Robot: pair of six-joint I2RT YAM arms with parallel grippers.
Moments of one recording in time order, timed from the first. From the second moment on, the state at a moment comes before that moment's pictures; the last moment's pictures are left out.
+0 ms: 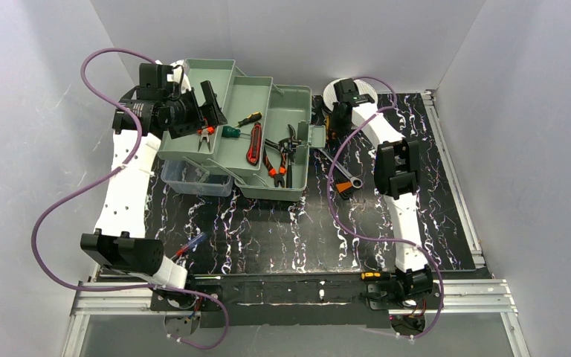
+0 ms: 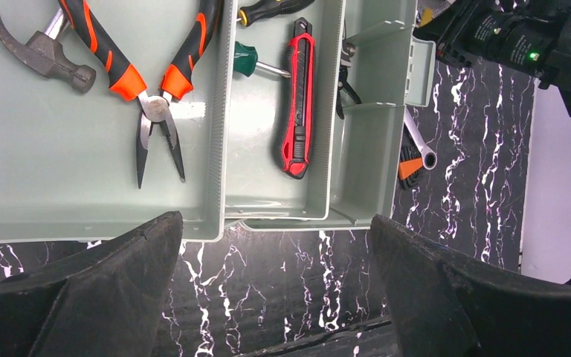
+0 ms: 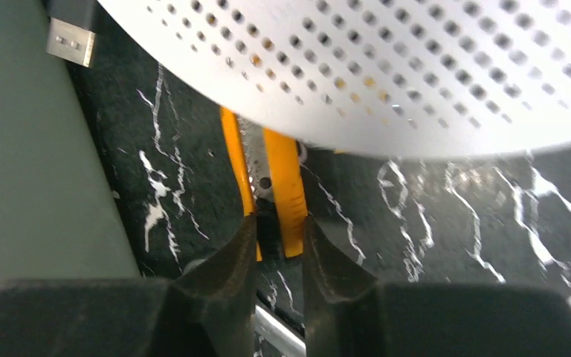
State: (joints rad) left arm -0.12 1.51 1.87 -1.13 0.21 -0.35; right arm 0.29 2.48 2.23 -0.75 0.02 0.52
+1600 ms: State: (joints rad) left arm -0.14 1.34 1.74 -1.07 0.19 -0.39; right arm 0.27 2.31 1.97 -0.94 0.09 0.36
